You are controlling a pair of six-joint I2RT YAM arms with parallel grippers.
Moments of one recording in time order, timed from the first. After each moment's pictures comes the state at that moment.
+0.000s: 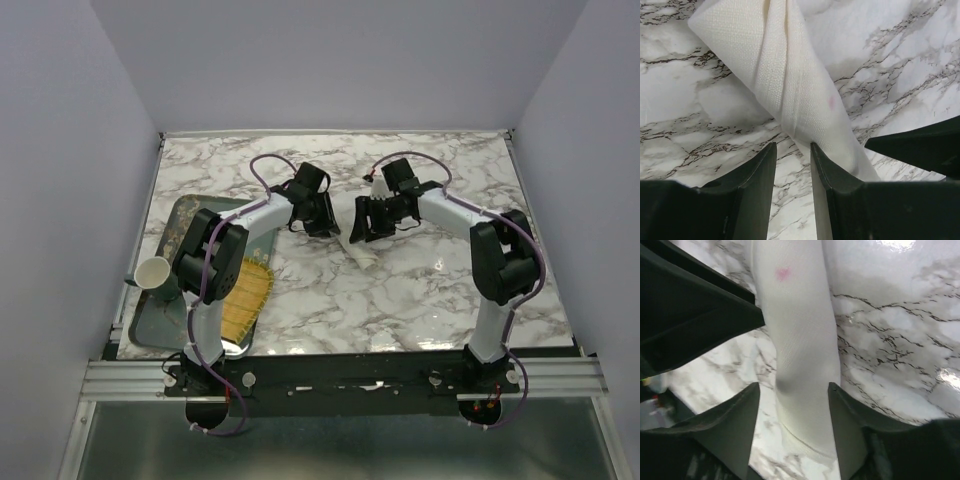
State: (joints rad) left arm -0.53 1.98 1.40 -0.38 0.23 -0.75; right arm 0.38 1.92 1.33 -0.47 -0.57 0.25
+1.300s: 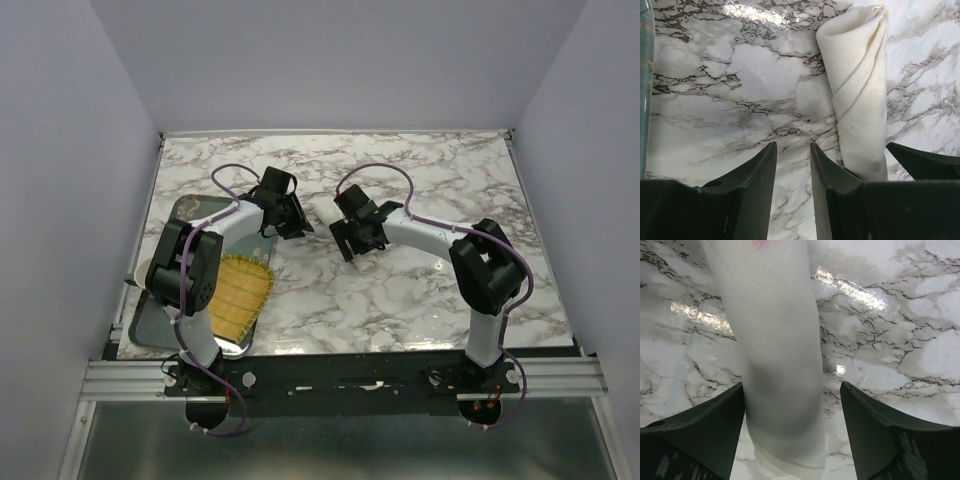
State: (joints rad) left arm -0.39 1.82 1.18 -0.29 0.21 -0.81; right arm 0.71 1.90 1.31 -0.52 0.19 0.17
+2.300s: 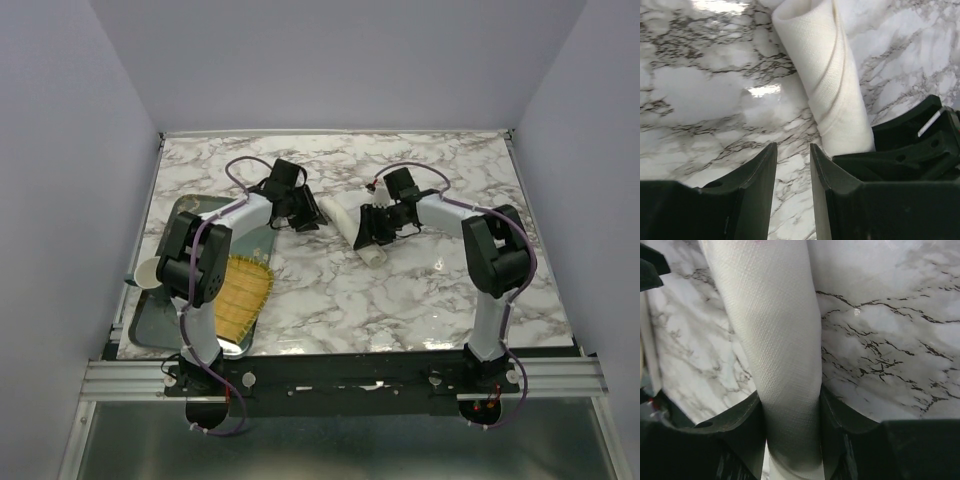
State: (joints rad) left arm -0.41 1.89 1.27 -0.28 0.31 -0.81; right arm 0.42 1.95 1.26 -0.41 -0.47 0.24
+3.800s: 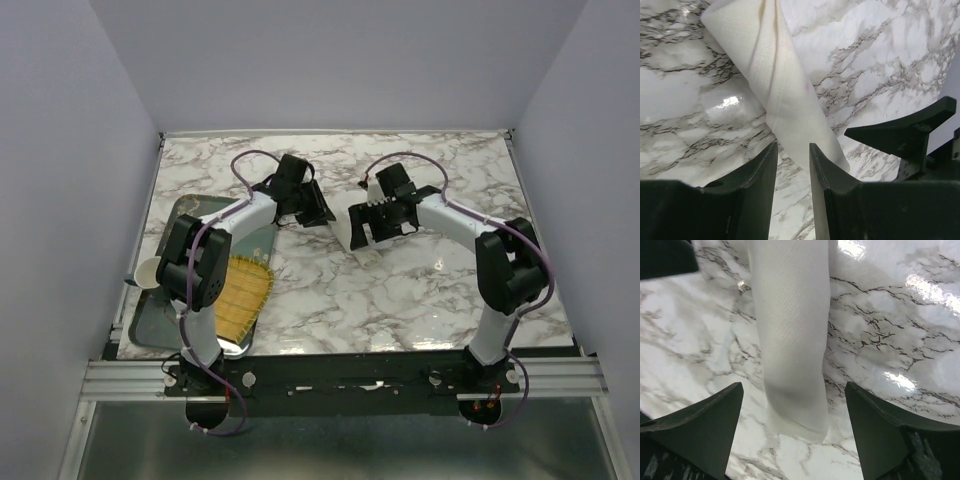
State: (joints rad) left arm -0.47 1.91 1.35 -0.28 0.32 -0.82; right arm 0.44 1.83 1.27 -0.50 -0.39 0.12
